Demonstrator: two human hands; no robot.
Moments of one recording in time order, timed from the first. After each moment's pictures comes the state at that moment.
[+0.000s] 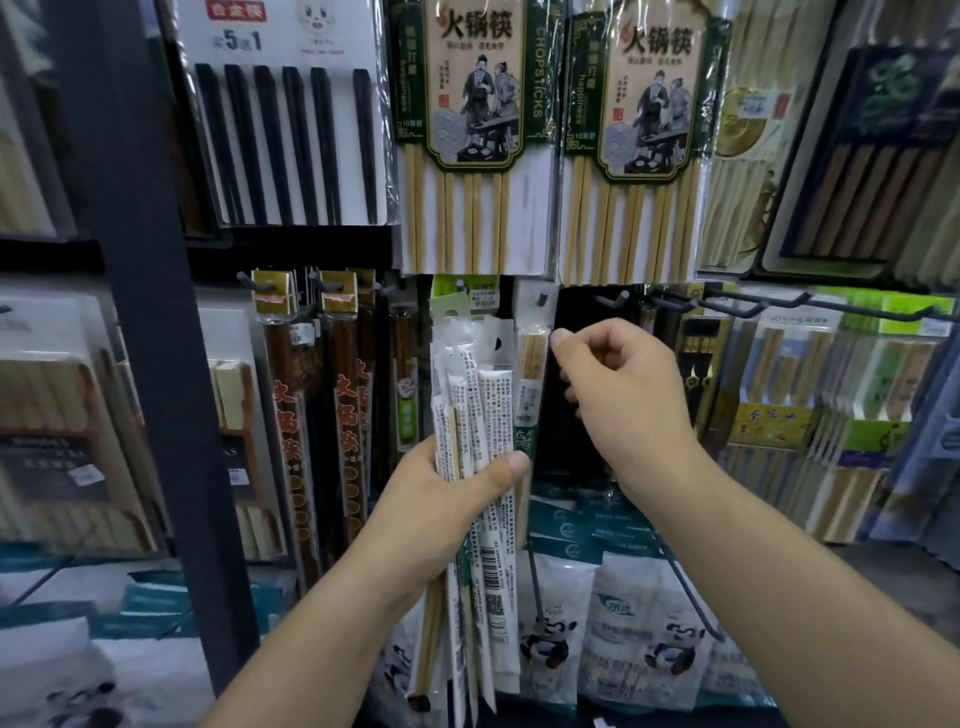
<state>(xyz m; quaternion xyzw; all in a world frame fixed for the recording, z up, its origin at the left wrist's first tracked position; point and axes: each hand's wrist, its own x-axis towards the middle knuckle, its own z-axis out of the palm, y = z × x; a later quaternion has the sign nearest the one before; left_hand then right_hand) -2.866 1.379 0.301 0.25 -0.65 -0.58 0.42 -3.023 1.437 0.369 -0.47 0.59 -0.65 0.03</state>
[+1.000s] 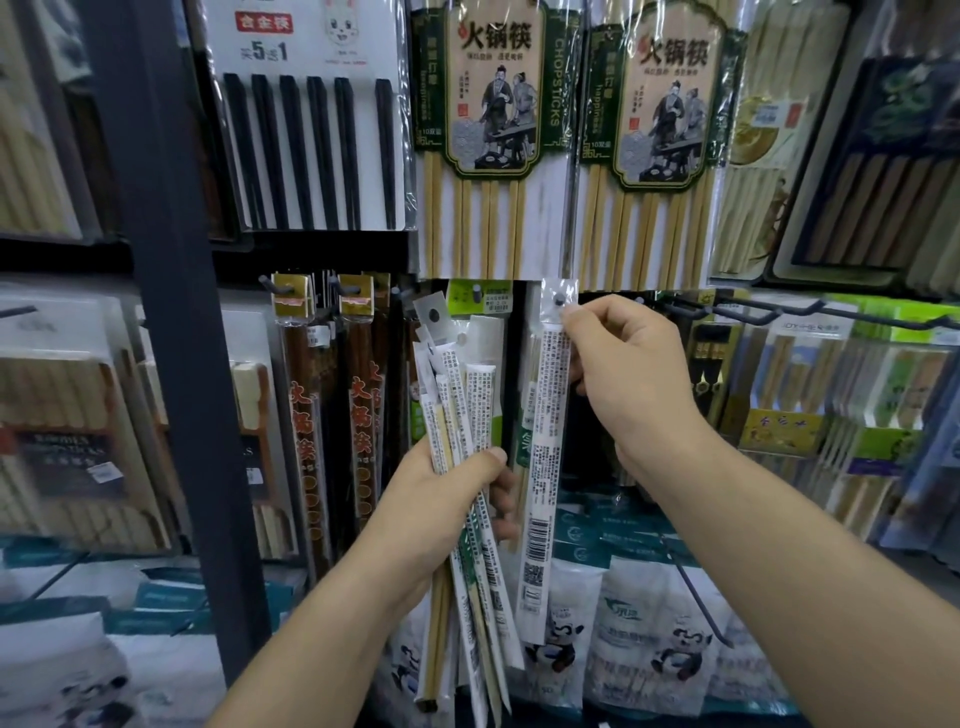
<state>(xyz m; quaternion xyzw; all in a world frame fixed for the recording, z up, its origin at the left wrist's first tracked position) -2.859 1.379 0.308 0.24 -0.58 -0.65 0.42 -3.016 1.424 0.390 -0.47 0.56 -0.68 0.06</state>
